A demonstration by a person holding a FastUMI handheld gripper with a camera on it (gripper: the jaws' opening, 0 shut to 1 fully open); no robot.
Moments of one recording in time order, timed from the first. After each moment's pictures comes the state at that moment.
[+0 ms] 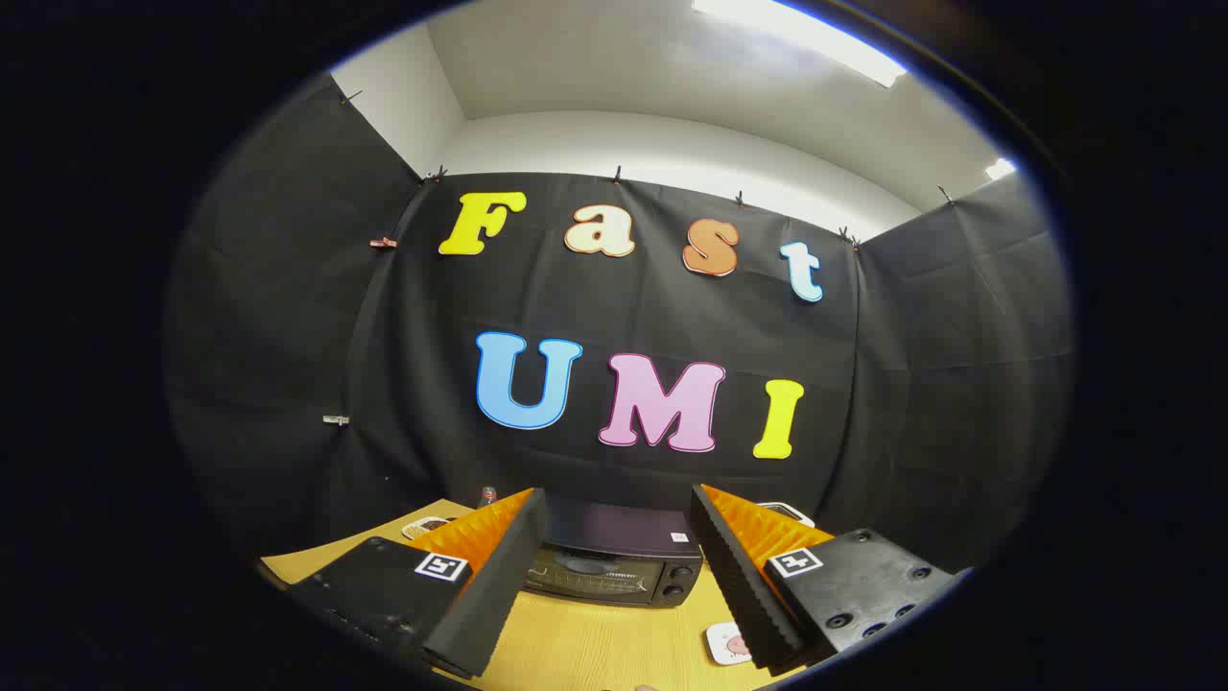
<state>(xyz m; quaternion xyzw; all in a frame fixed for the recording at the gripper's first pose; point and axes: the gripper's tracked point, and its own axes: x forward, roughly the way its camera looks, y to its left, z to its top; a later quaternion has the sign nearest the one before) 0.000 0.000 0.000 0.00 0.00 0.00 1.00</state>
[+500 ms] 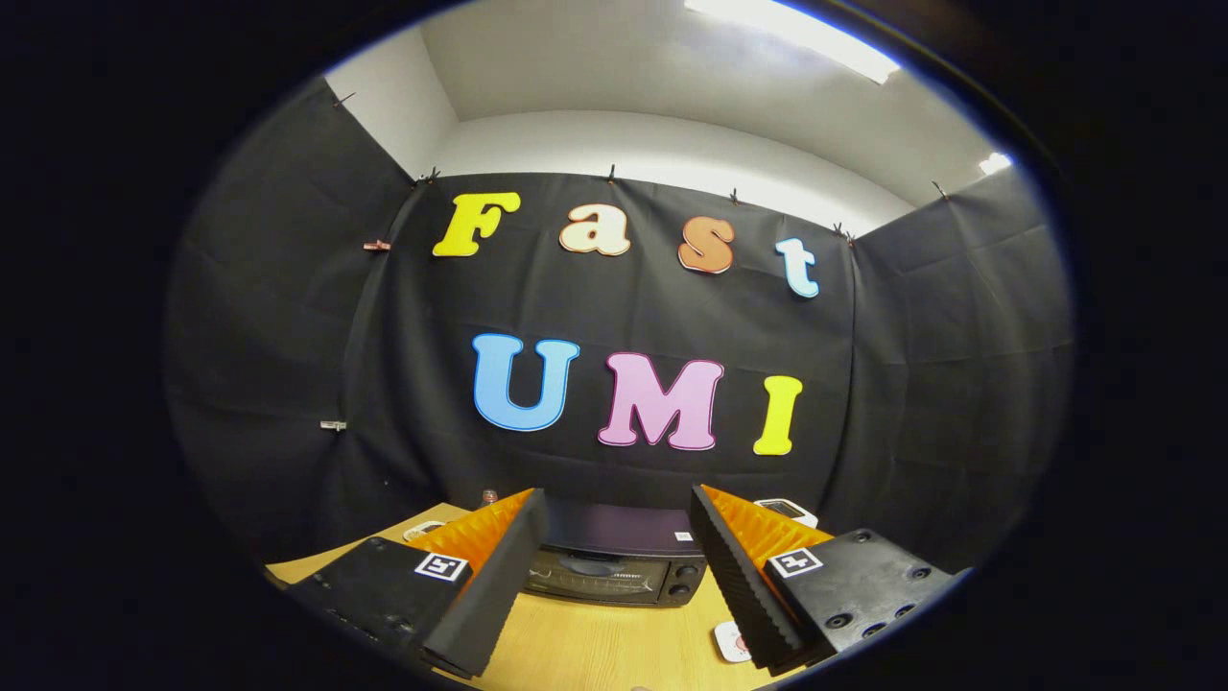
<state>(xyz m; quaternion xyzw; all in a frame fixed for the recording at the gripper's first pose) 0.002 0.005 0.000 0.02 0.00 -0.01 1.00</state>
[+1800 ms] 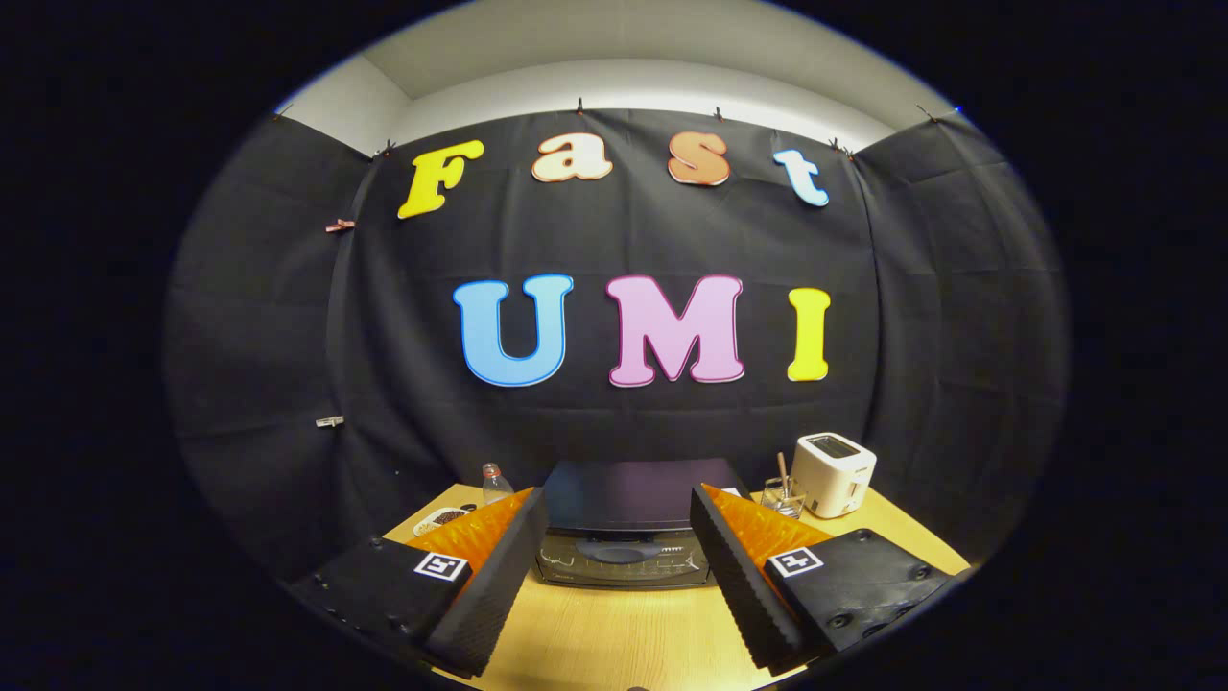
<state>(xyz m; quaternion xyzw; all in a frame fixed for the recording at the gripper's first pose) 0.123 0.016 -0.107 0.09 0.11 0.01 0.99</state>
